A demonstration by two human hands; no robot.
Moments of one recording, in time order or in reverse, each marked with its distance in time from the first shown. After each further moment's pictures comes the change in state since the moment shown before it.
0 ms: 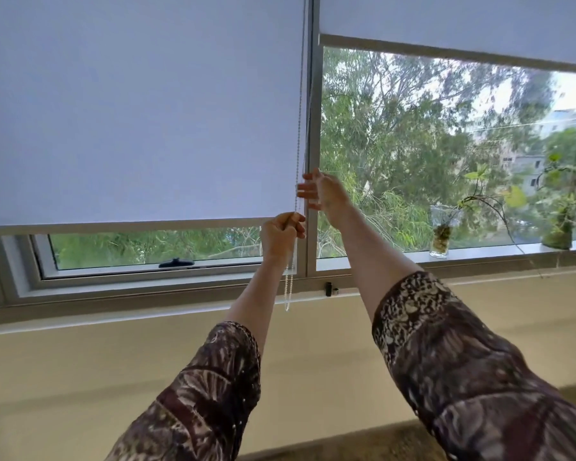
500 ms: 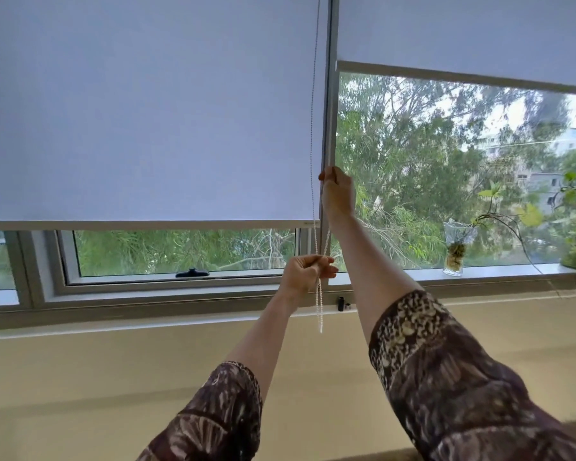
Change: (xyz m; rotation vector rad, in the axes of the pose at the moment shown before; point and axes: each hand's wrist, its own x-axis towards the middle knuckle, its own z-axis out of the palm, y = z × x) left_hand -0.045 -0.005 -0.021 -0.031 -0.307 -0.170; right_hand -0.010 -0.028 0.033 -0.090 0.314 -0.320
